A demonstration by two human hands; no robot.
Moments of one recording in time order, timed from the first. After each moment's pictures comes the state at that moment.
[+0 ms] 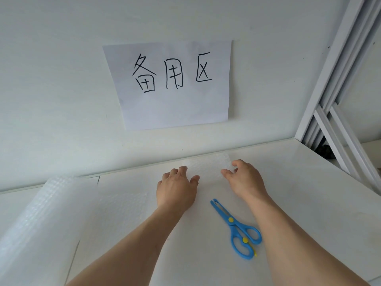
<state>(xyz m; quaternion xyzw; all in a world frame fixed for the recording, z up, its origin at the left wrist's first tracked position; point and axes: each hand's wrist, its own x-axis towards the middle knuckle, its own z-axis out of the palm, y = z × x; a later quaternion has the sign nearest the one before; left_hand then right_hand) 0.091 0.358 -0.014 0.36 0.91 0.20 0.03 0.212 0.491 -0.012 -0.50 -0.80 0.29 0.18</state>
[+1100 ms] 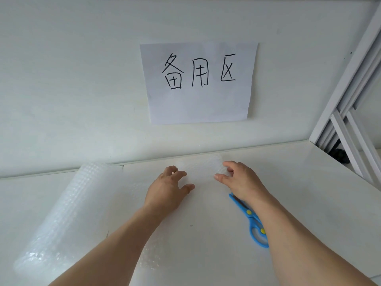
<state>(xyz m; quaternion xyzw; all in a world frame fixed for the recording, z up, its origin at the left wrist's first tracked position) 0.045 0.281 -0.020 0.41 0.88 0.23 0.04 0.193 0.447 -0.010 -0.38 -0.86 0.30 0.15</state>
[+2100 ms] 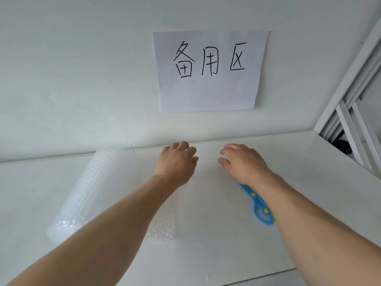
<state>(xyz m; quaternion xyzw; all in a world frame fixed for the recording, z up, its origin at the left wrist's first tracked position) 0.046 0.280 0.016 0.50 0.85 0.08 -0.14 0.188 0.422 0.027 -0.29 -0.96 0.03 0.05</state>
